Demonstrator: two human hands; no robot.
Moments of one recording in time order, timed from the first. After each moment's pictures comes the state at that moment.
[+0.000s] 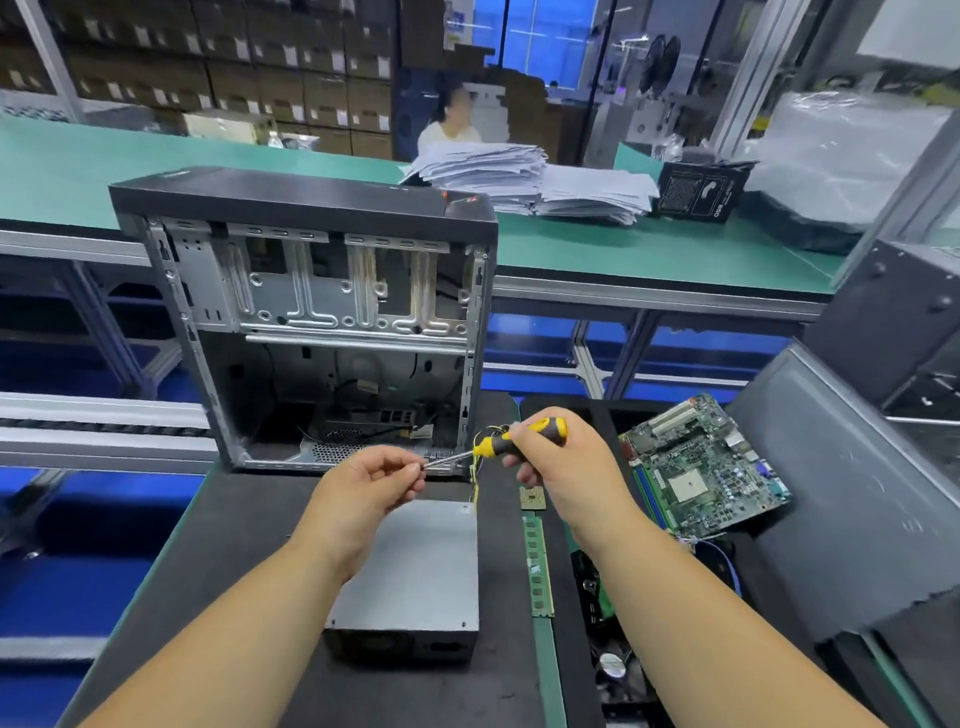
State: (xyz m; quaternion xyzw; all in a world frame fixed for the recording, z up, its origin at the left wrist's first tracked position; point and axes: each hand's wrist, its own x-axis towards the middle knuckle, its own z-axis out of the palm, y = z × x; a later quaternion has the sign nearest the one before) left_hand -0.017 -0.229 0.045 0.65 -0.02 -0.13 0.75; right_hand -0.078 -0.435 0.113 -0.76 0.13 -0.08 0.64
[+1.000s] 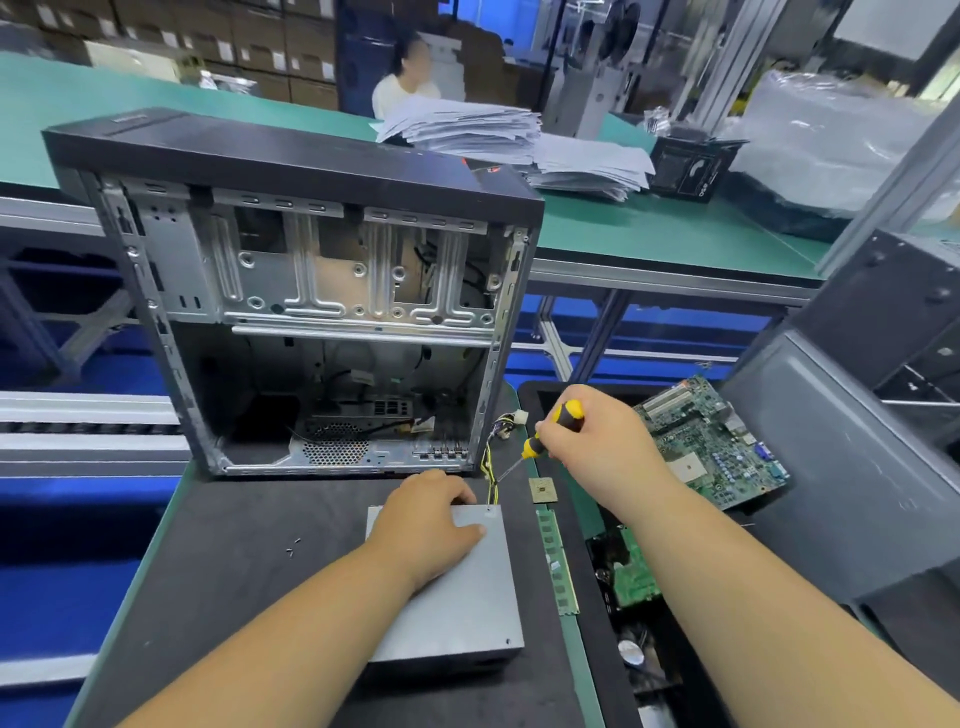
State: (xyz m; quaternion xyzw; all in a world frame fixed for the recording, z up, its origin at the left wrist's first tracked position) left_hand 0.019 -0.251 -0.004 0.91 -0.26 -0.10 0.31; right_hand -0.044 -0.426 0.121 -0.92 0.16 -0.09 0.35
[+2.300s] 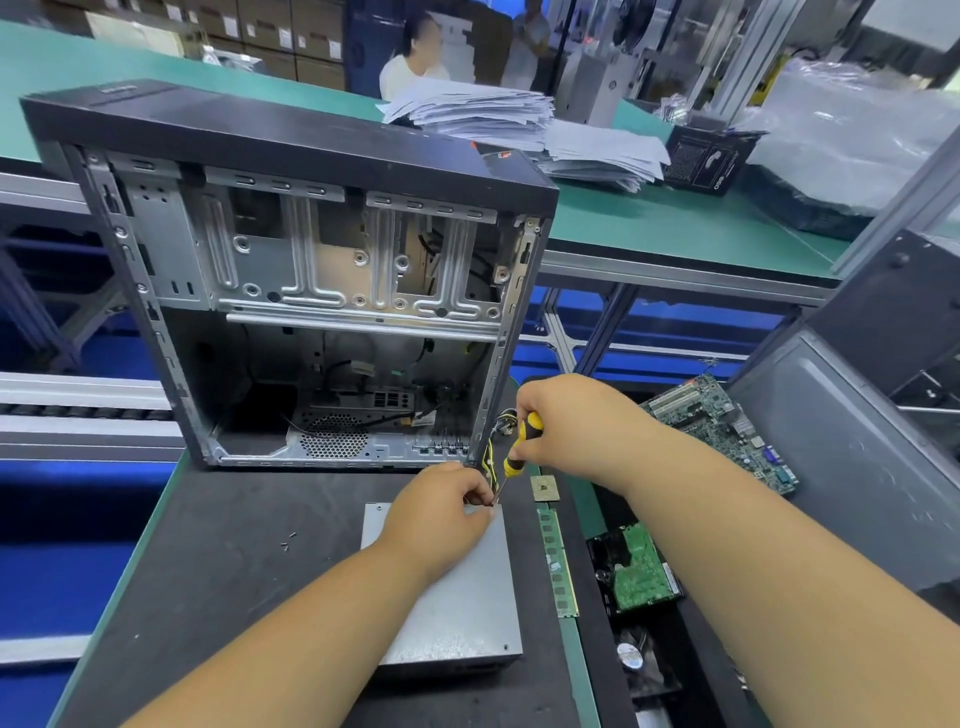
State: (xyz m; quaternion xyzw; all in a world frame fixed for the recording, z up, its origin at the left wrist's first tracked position) left_hand 0.025 -0.267 -0.021 0.87 -0.27 -0.07 0.41; right_hand -0.008 -0.414 0.150 -1.00 -0.01 0.06 0.02
